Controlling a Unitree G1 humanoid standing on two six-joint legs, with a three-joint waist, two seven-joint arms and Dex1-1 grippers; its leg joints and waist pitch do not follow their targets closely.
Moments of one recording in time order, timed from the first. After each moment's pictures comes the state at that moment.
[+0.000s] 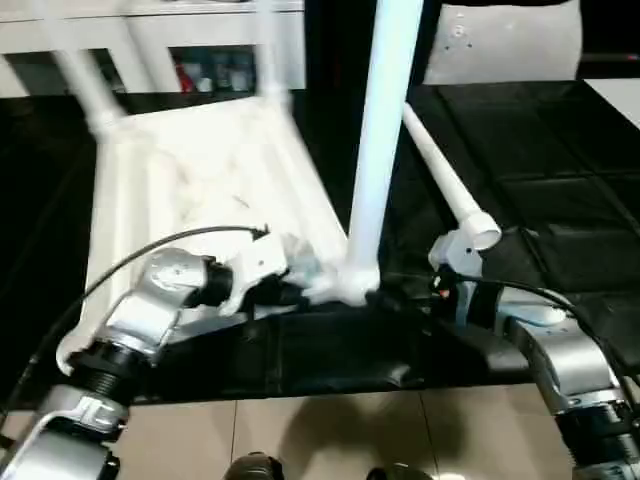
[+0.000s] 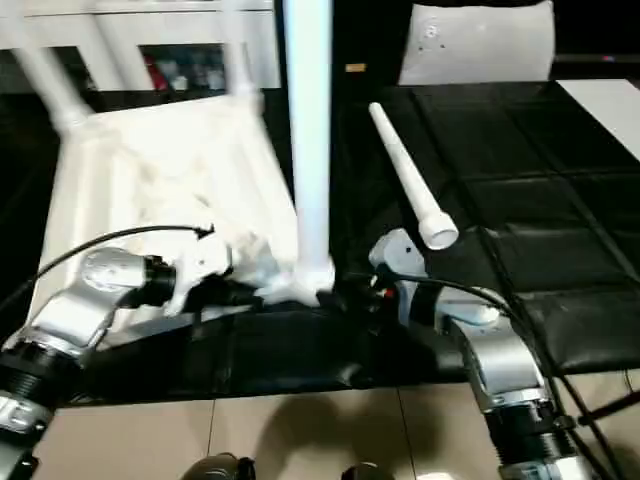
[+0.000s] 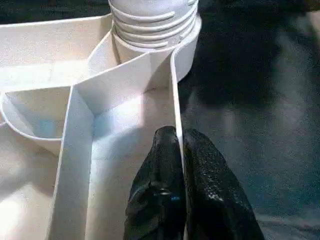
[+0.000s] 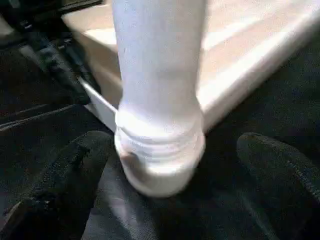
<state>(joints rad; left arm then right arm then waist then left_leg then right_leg) -0.53 0.48 -0.33 0.38 -0.01 0.11 -1.26 -0.31 -0.42 0.15 0.17 0.17 0.19 0.99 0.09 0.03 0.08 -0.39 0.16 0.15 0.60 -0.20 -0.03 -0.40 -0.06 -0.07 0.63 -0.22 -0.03</state>
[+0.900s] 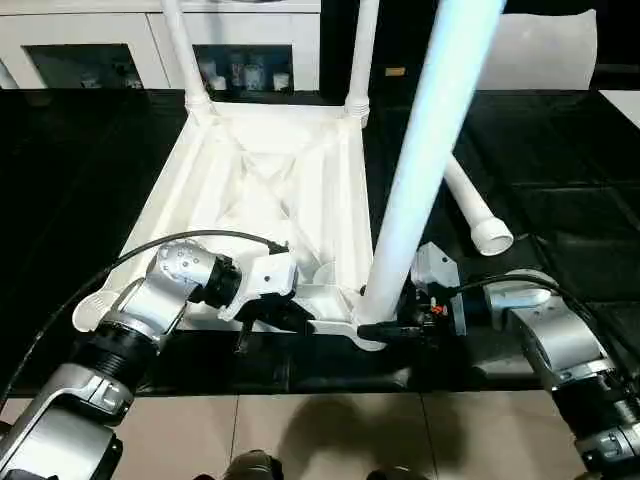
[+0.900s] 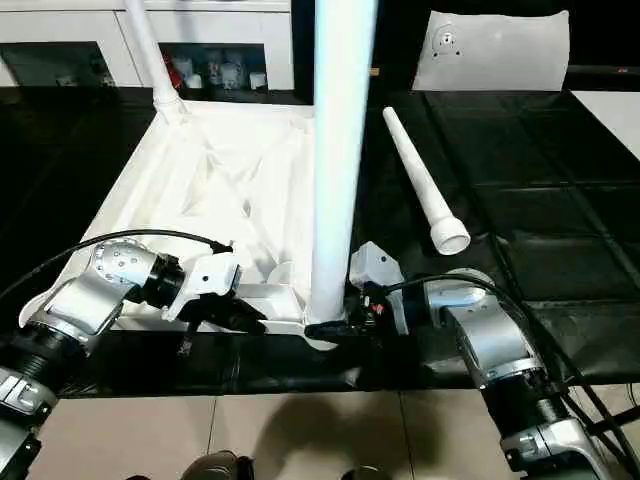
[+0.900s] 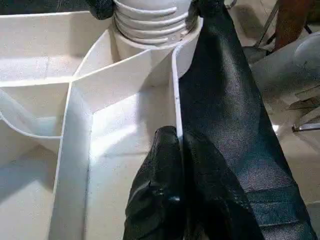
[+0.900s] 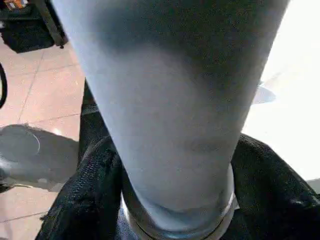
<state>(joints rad) -0.60 0.48 -0.40 0.49 -0.01 -0.02 -1.41 -0.41 -0.47 0.24 0.28 0.20 0.16 1.28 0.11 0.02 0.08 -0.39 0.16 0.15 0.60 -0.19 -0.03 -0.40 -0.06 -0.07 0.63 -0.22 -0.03</state>
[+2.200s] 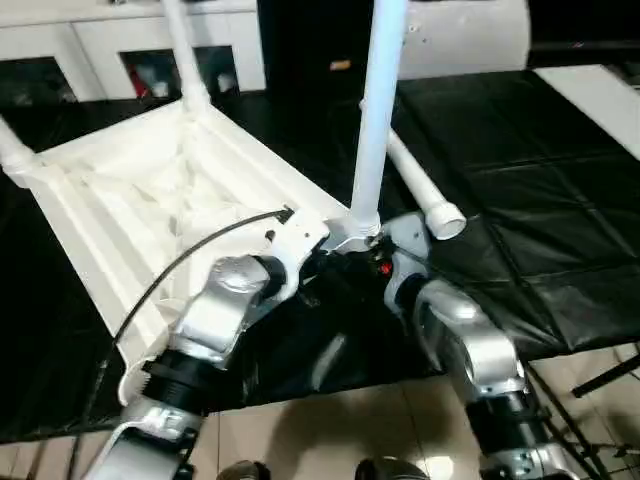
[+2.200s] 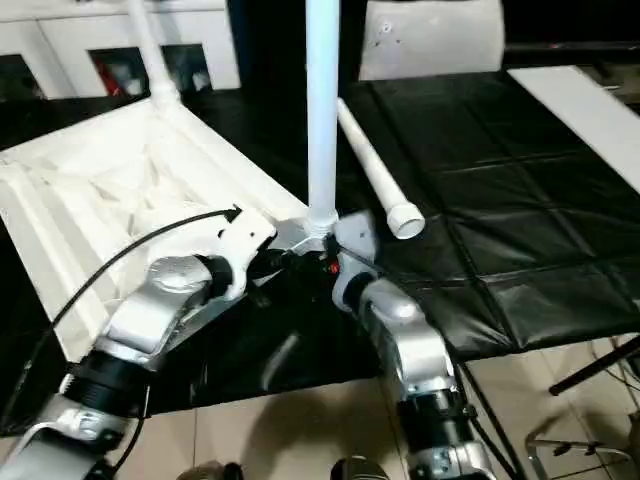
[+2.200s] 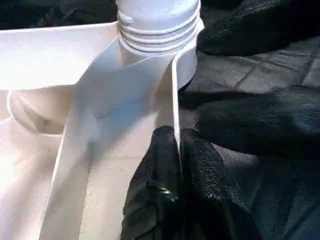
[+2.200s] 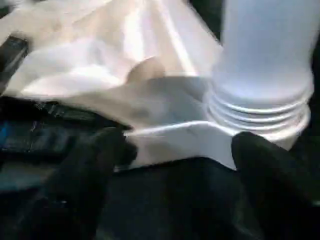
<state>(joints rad) -0.51 0.19 -0.22 0.26 0.09 0.48 -0.69 -0.35 -0.09 0.09 0.22 0.11 0.36 0.54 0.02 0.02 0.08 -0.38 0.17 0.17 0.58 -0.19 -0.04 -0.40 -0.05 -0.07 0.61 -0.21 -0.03</state>
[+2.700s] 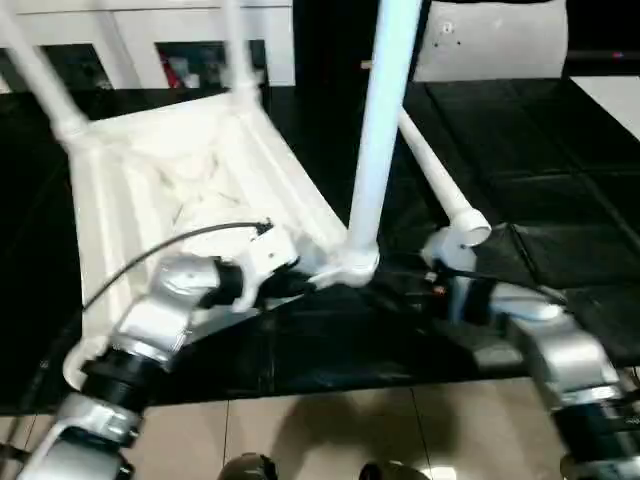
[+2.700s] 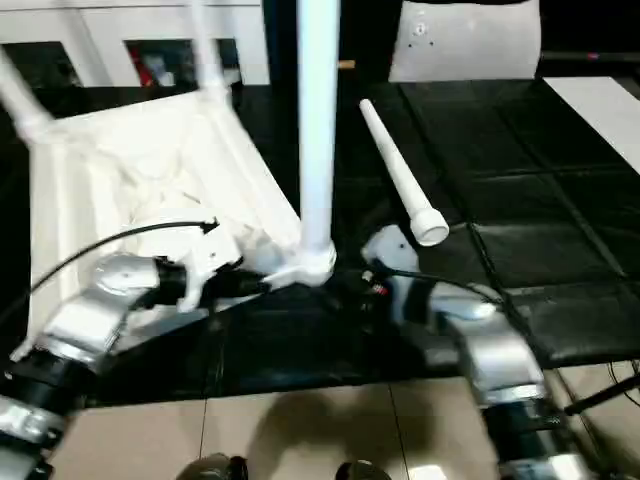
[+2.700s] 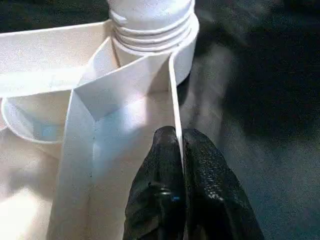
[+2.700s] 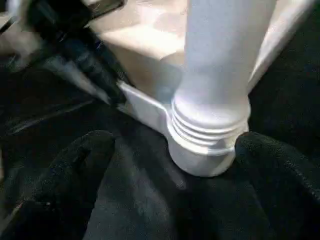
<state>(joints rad) -0.51 0.46 -0.29 0.34 0.02 0.18 -1.14 -0.29 -0.45 0.12 0.10 0.19 0.30 1.02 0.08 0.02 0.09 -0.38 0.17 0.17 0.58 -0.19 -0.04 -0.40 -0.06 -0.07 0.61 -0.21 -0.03</state>
